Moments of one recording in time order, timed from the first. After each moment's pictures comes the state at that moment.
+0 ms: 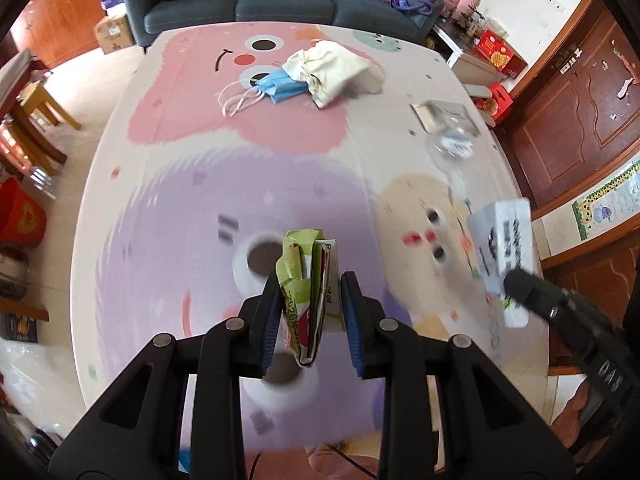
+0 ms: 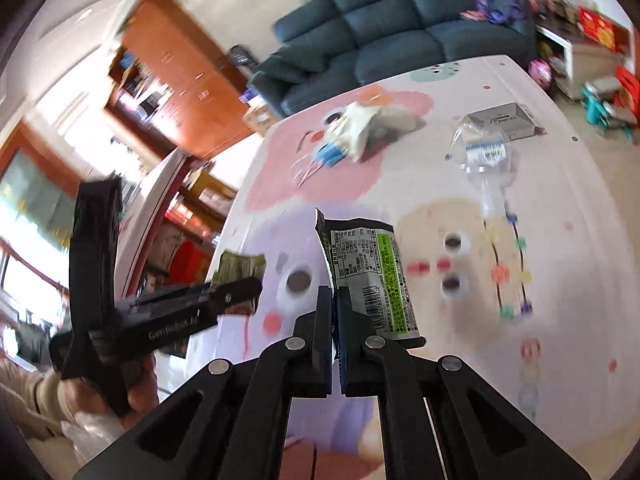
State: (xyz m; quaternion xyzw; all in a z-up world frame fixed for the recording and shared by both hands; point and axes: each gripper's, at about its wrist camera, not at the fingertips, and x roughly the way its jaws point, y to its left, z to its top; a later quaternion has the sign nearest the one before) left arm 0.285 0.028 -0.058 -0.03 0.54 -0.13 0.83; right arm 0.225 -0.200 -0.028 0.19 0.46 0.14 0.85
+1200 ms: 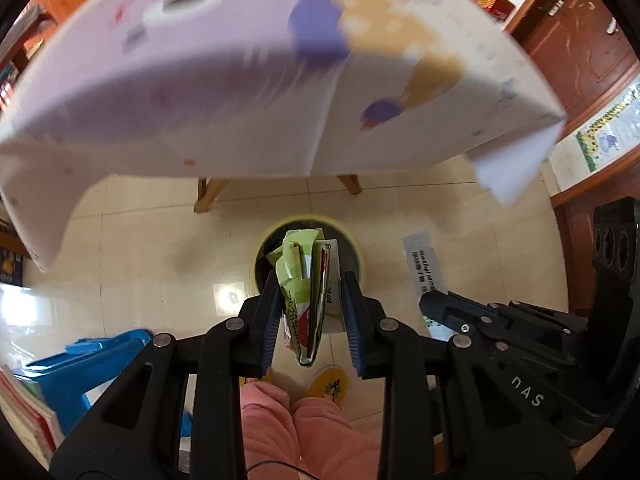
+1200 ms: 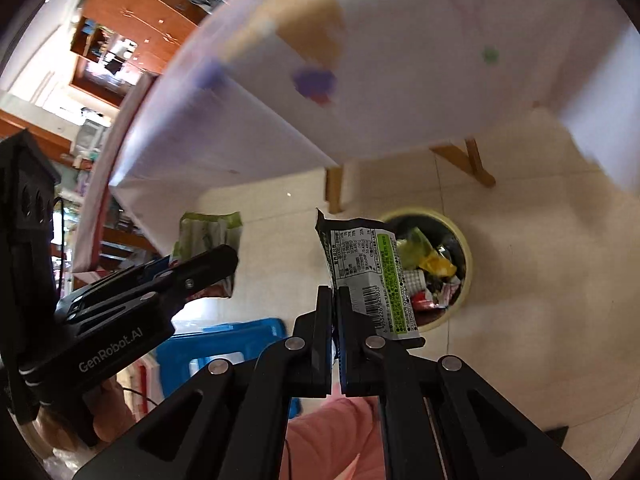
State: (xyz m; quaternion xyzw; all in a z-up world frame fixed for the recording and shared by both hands) left arm -0.002 -0.017 -0.232 0.00 0.58 -0.13 0.80; right arm -0.060 -0.203 -0.257 0.22 0.59 0.11 0.77
